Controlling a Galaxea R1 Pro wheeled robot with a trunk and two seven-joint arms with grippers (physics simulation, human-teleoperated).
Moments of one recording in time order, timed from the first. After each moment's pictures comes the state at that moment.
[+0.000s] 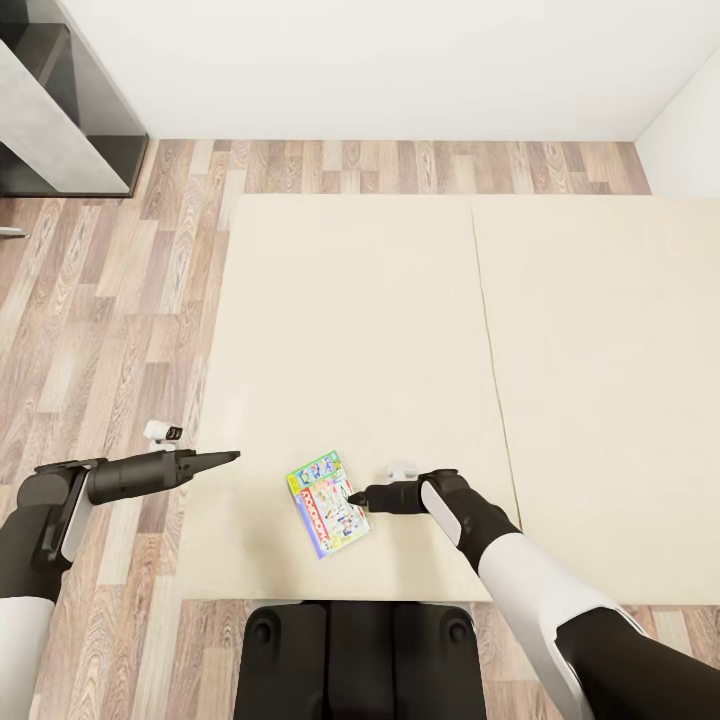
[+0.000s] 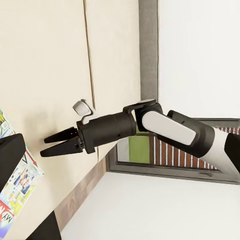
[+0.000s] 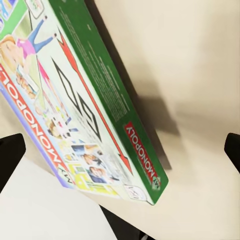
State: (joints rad) left arm -0.67 0.29 0.25 -1.16 0.07 0.89 -1.57; right arm -0.92 0.12 0.29 -0.49 -0.37 0.63 0.31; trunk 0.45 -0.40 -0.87
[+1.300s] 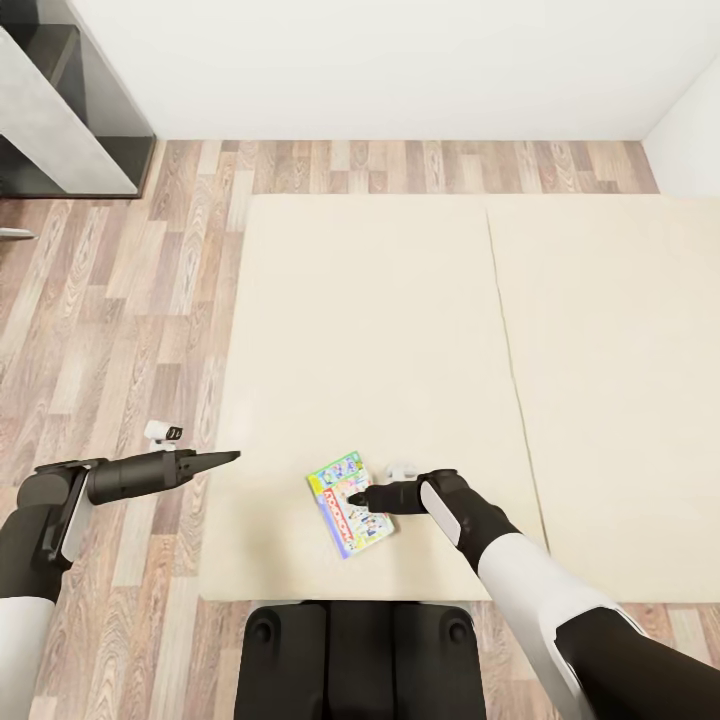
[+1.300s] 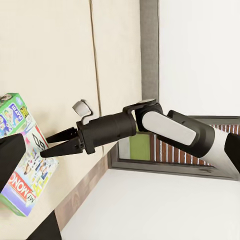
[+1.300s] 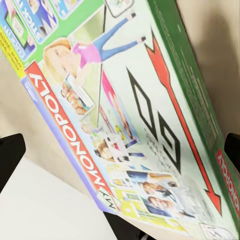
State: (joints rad) left arm -0.67 0.29 0.25 -1.16 0.07 0.89 -1.57; right arm -0.92 0.12 0.30 -0.49 -0.37 0.63 0.31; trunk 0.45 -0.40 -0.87
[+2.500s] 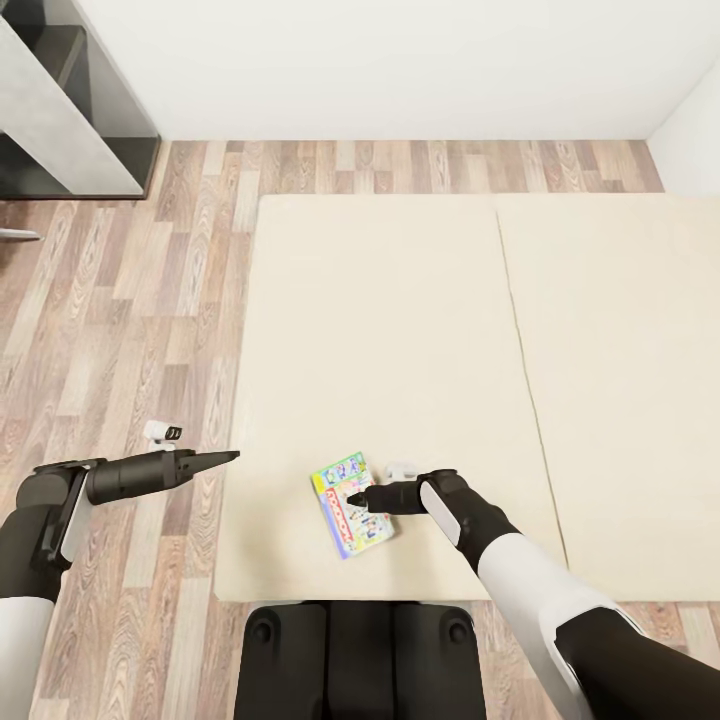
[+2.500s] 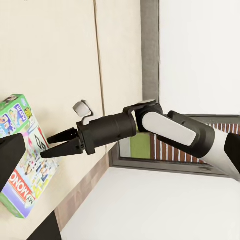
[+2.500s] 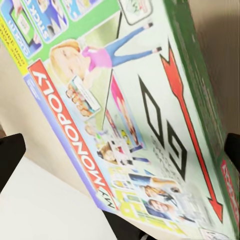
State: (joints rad) left arm -0.67 0.29 0.25 -1.16 0.07 0.89 -1.57; right arm -0.92 0.12 0.30 -0.49 -0.37 0.63 0.31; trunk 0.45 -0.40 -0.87
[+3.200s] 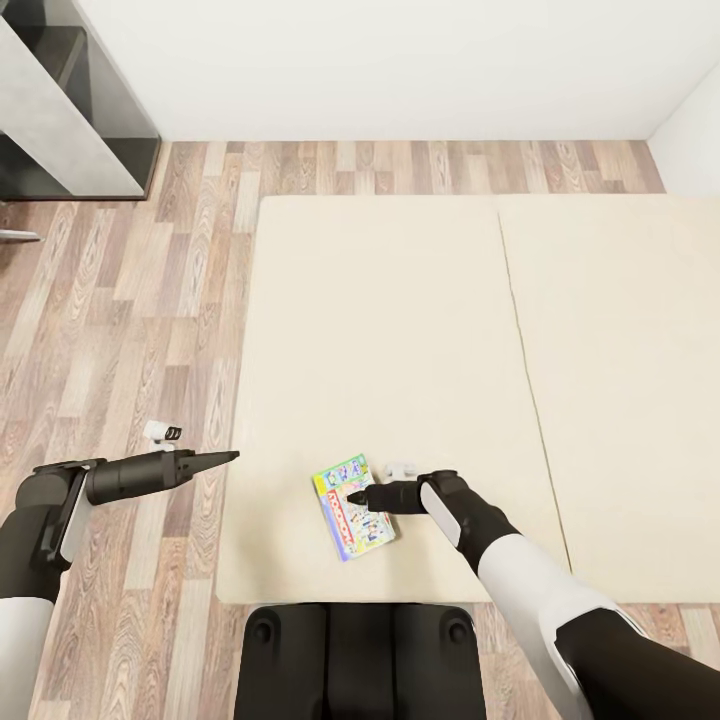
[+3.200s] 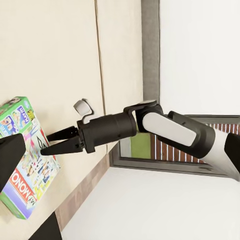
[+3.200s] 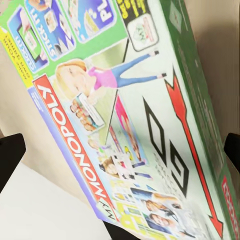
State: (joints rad) left arm -0.67 0.29 0.25 -1.16 0.07 0.89 -1.57; right arm -0.92 0.12 0.30 -0.49 -0.36 0.60 0.32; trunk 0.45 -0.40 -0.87
